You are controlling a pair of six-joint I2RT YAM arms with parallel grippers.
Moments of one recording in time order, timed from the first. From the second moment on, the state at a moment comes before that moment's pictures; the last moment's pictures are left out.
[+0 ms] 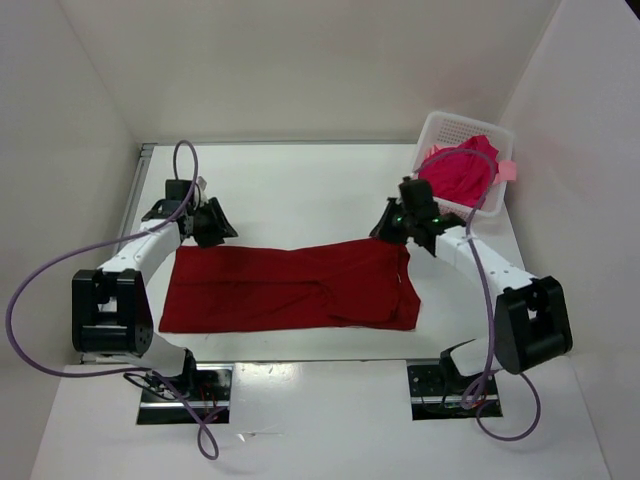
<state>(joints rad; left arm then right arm) 0.02 1.50 0.99 -0.40 0.27 -0.47 0.28 1.40 0.98 -0.35 -0.13 0.67</state>
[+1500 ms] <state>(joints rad) 0.03 1.40 1.22 -0.51 0.37 -0.46 0.91 1.71 1.30 -0.13 -0.17 0.81</state>
